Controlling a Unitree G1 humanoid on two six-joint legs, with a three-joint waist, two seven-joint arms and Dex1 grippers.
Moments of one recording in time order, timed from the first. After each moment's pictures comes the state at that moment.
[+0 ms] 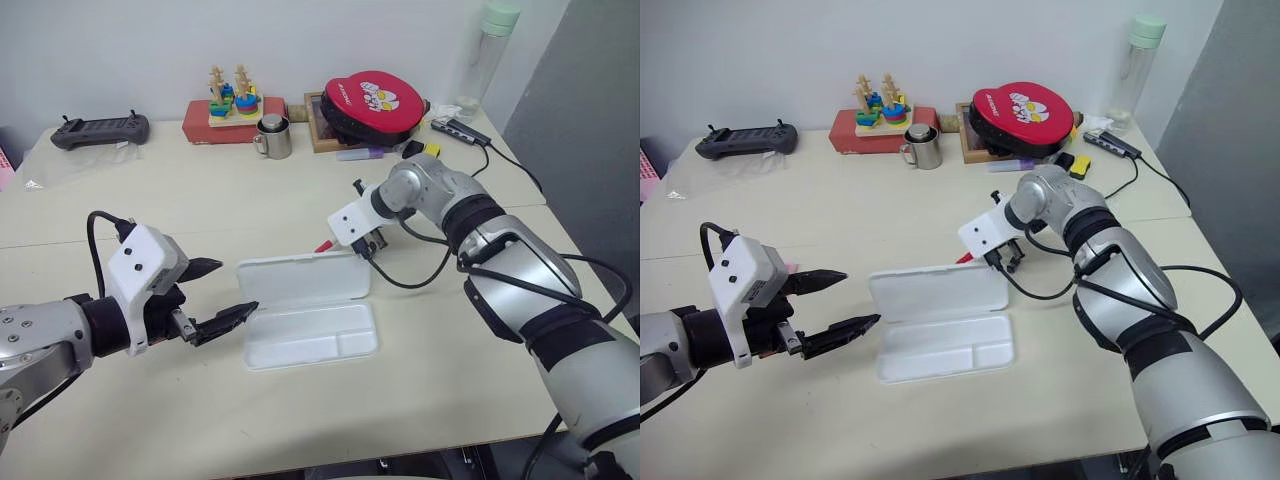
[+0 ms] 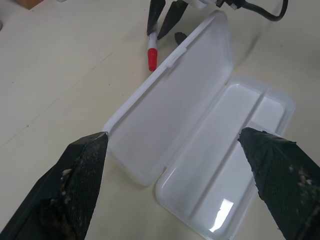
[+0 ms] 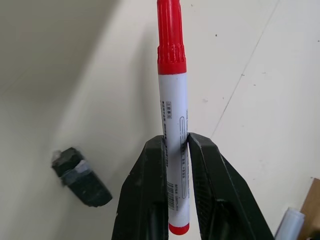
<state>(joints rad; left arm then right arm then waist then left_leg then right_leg) 0.10 1.04 0.57 -0.78 -0.94 0.97 -0.62 -1.46 -0.22 0.53 1.32 -0.59 -0.60 1.05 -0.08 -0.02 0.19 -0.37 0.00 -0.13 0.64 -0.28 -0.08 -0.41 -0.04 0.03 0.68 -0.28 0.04</state>
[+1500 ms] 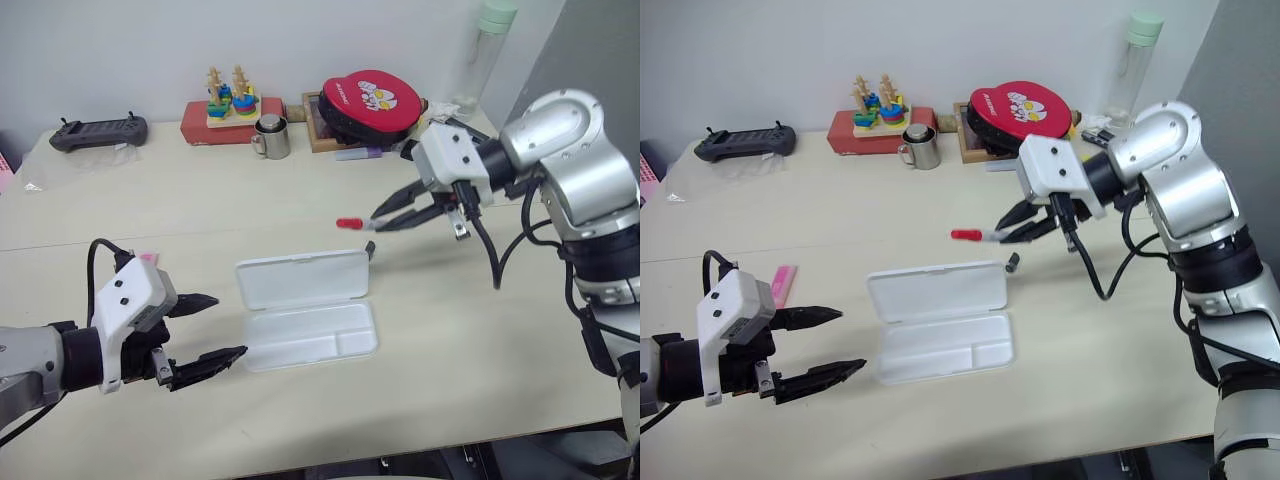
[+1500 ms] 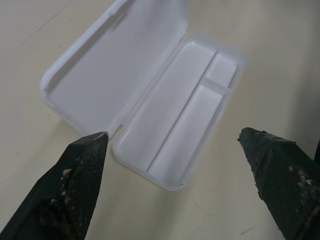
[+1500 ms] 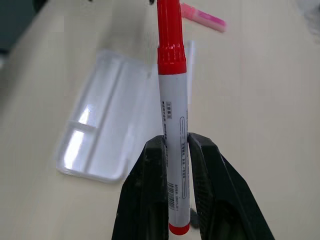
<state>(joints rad) 0.30 1.07 0.69 -0.81 -0.90 0.97 -0.86 -1.04 -0.73 0.32 -0.10 0.29 0.54 1.54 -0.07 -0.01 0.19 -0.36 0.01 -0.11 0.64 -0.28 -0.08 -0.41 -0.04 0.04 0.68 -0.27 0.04</state>
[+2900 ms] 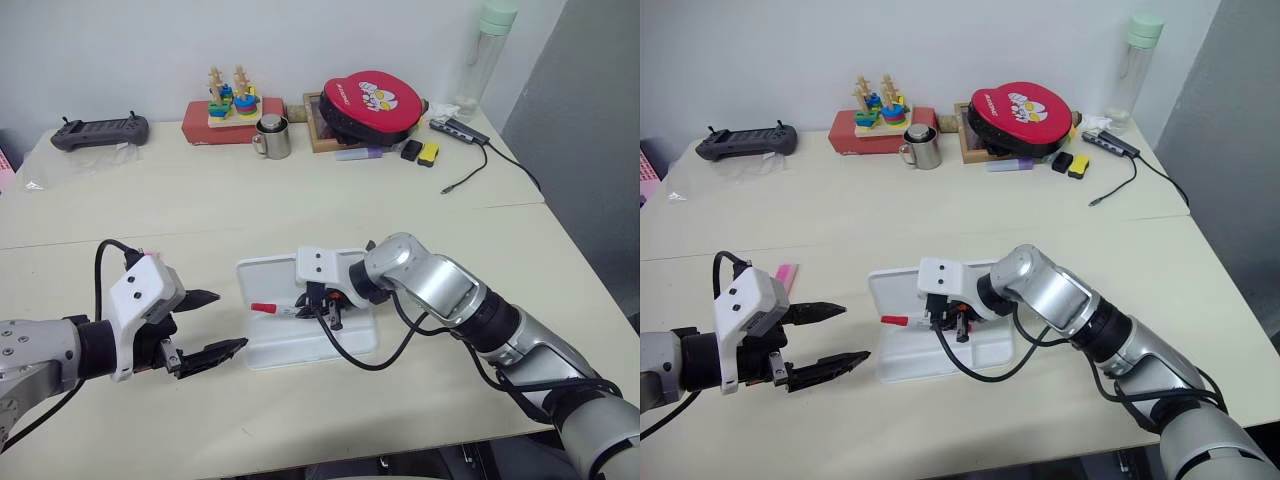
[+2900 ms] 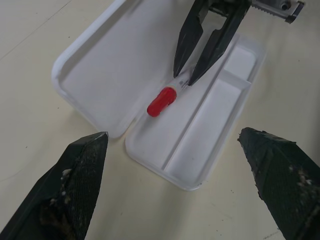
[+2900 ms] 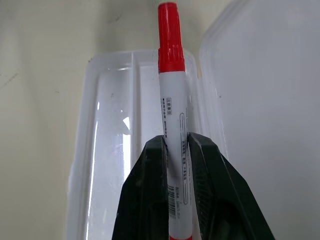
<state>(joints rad) 0.25 1.06 0.58 -0.73 -0.80 0.91 -0.86 -0.90 -0.35 0.72 -0.03 0.15 0.77 1.01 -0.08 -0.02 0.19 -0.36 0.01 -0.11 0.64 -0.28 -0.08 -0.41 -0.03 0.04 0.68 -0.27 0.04</state>
